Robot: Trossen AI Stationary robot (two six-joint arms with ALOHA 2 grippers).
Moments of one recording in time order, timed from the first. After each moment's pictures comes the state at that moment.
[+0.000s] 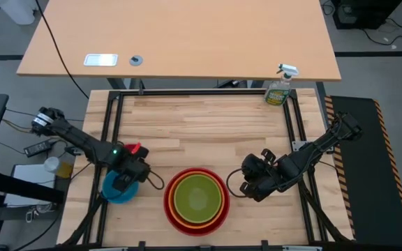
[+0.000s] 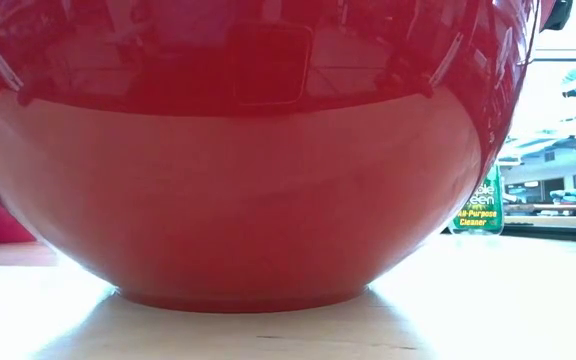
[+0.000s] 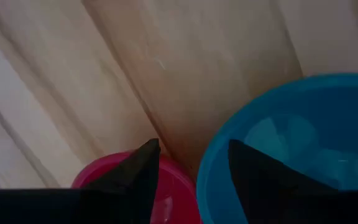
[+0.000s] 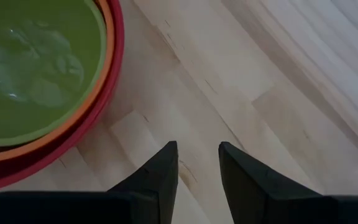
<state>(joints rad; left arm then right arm) -0.45 1.19 0.83 -1.12 -0.10 0.04 0.56 1.50 1.30 -1.13 0.46 1.15</state>
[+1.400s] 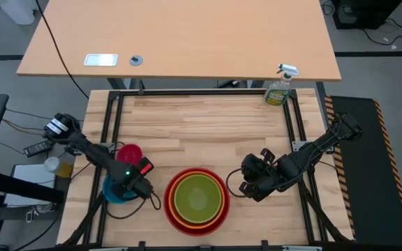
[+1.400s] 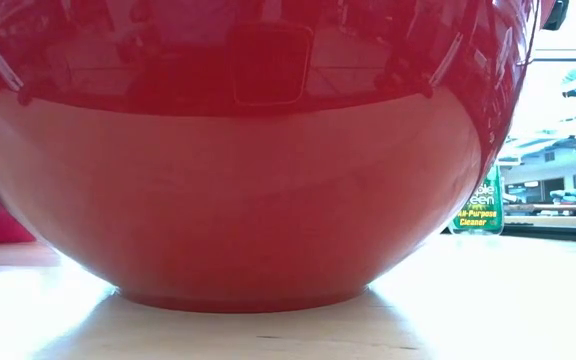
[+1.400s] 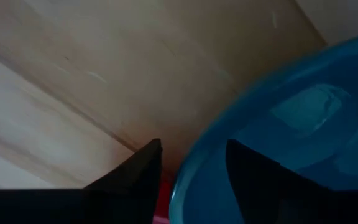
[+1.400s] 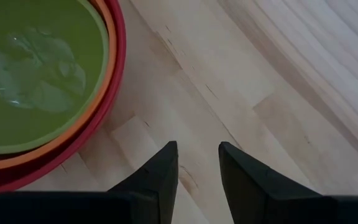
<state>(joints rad) -0.59 1.45 0.80 -1.06 -0.14 0.23 0.56 1.50 1.30 -1.12 0.48 1.14</state>
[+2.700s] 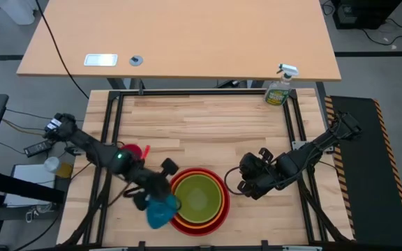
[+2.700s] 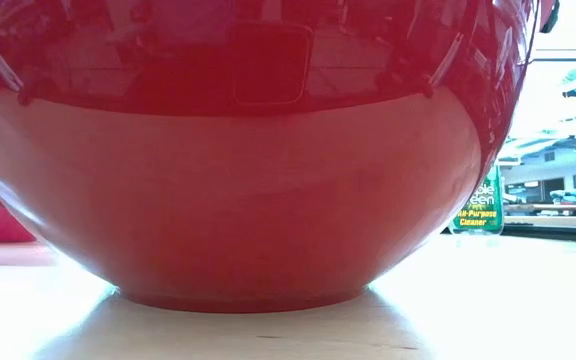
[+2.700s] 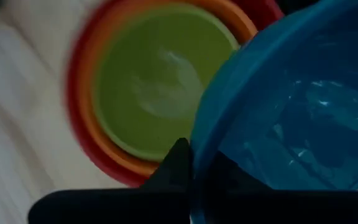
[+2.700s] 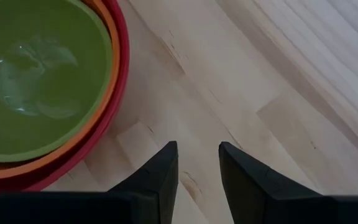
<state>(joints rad) -0.49 1.45 1.36 -0.87 -0.11 0.30 0.54 1.50 1.30 -1.09 0.47 1.12</state>
